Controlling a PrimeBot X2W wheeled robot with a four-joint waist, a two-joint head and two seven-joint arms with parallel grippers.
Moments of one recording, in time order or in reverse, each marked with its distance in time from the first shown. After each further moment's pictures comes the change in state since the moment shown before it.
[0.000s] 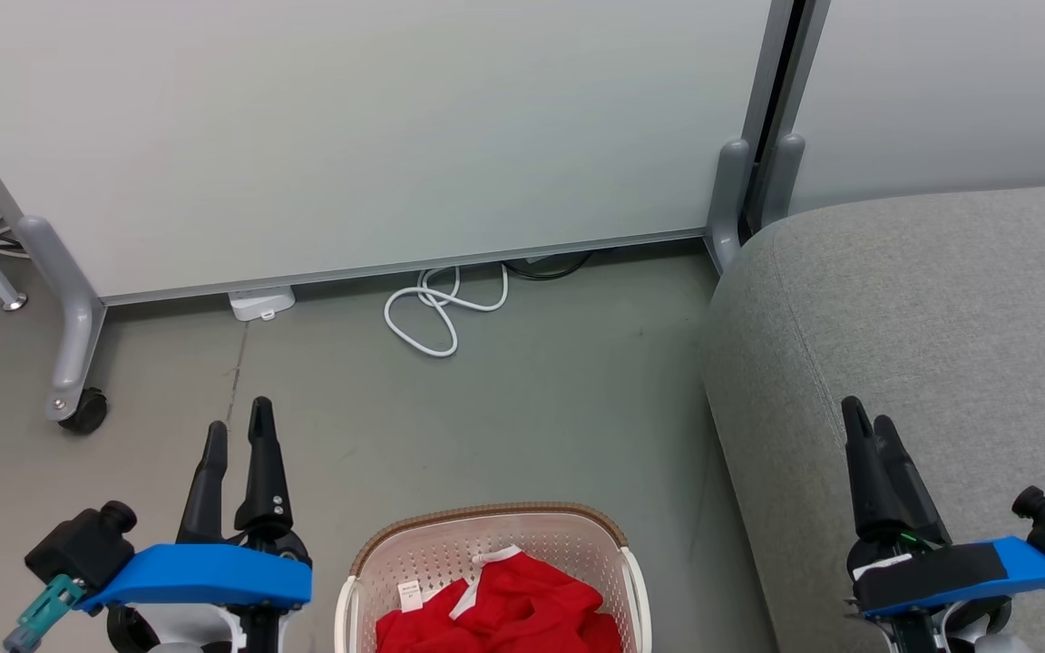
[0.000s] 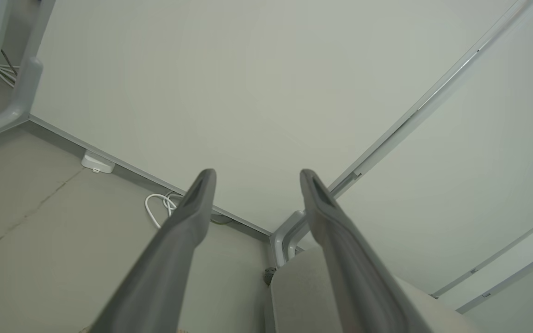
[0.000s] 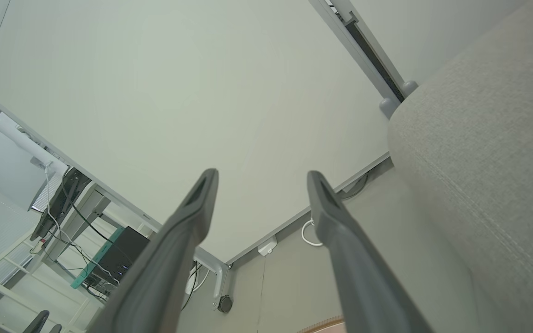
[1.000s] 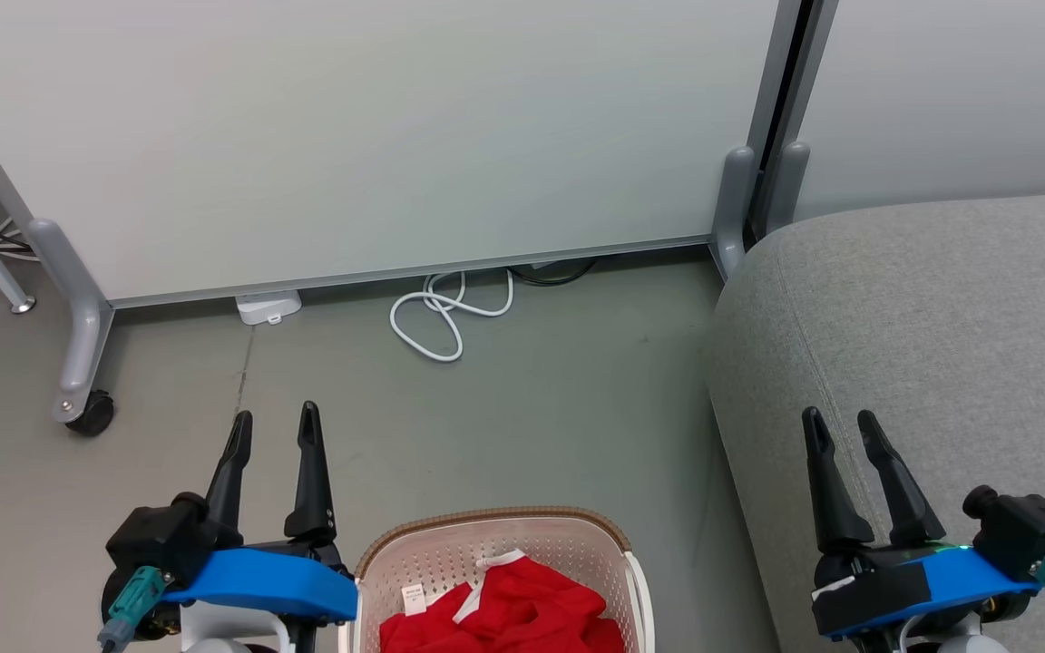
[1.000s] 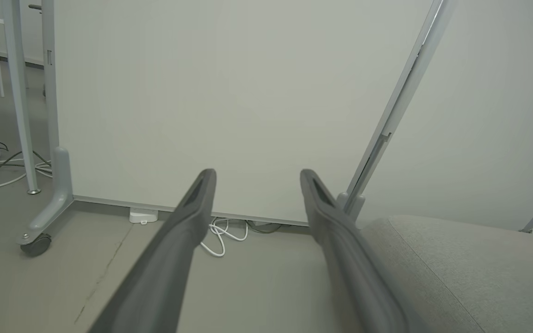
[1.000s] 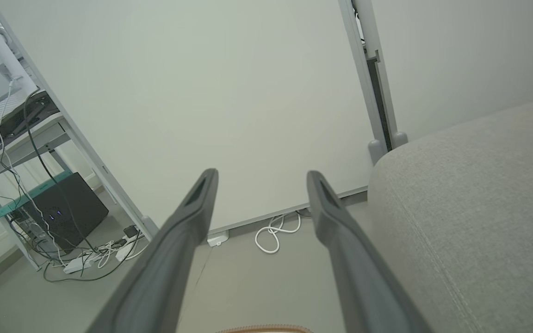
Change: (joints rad) left arm -0.010 0.016 -0.078 0.039 0.392 0.037 -0.080; right arm 0.003 -0.002 0.041 0.010 -0.374 0.001 -0.081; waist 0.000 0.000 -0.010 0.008
